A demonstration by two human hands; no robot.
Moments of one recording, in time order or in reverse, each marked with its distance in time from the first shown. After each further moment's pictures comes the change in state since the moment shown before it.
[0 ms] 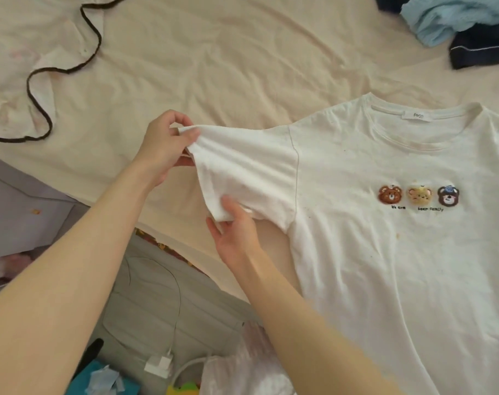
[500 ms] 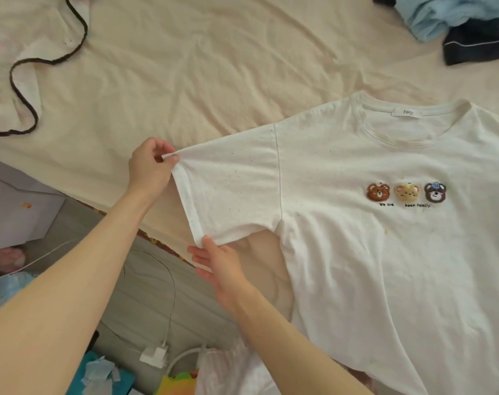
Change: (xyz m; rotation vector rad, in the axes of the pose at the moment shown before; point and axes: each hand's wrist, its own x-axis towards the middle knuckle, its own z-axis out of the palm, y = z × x) left_hand -0.006 -0.055 -0.005 0.250 0.210 0.000; right_hand -0.032 0.025 -0.038 -0.650 0.001 0.114
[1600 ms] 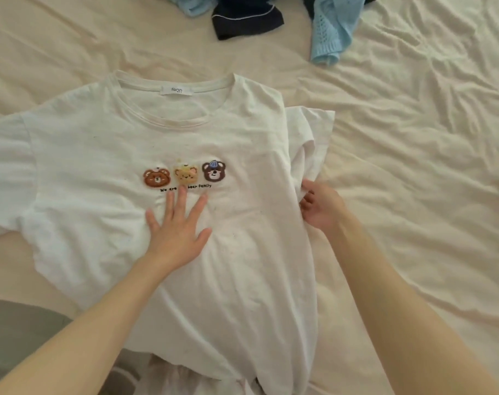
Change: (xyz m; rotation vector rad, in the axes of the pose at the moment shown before) left_hand -0.234 0.102 0.357 1.002 -0.580 0.293; right_hand -0.097 -0.170 -0.511 0.307 0.466 -0.200
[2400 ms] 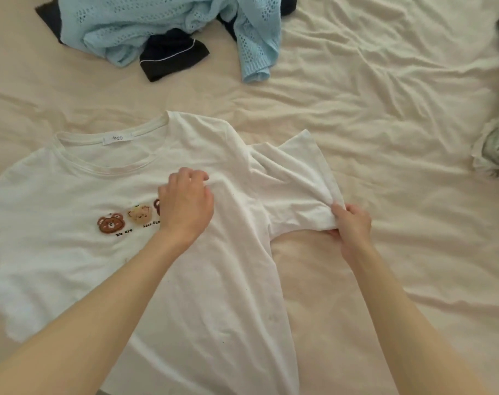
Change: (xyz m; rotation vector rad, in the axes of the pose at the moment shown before) left_hand 0.049 0.127 -0.081 -0.088 0.490 0.104; right_hand 0.025 -0.015 -0.127 -0.084 0.322 -0.317
